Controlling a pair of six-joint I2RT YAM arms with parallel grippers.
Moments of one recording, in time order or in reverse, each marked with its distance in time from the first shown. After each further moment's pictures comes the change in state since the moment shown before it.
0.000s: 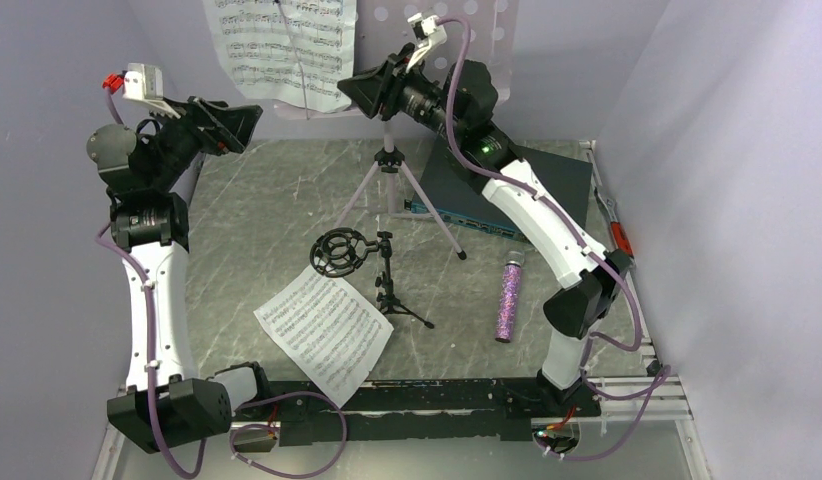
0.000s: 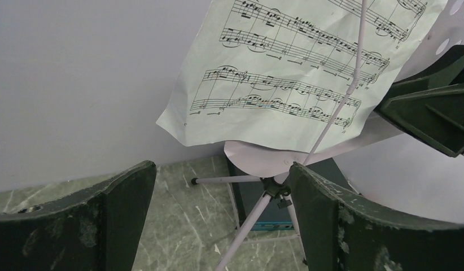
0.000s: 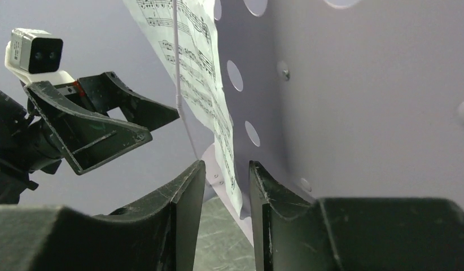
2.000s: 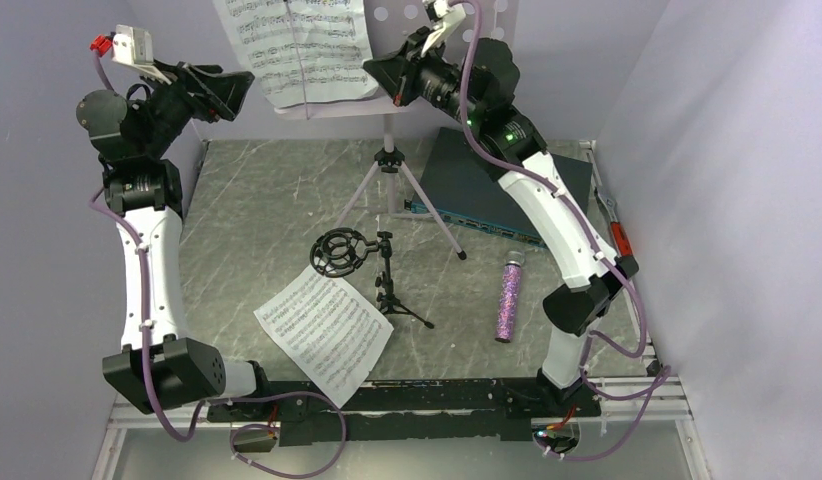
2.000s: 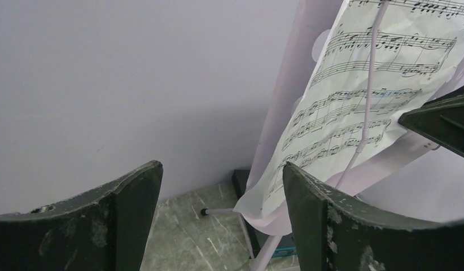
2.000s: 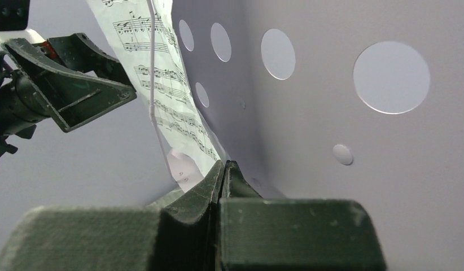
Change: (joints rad) left arm 0.000 0.173 0.196 0.076 0.030 -0.008; right arm -0.042 0.014 0.181 -0.237 0.035 -0.141
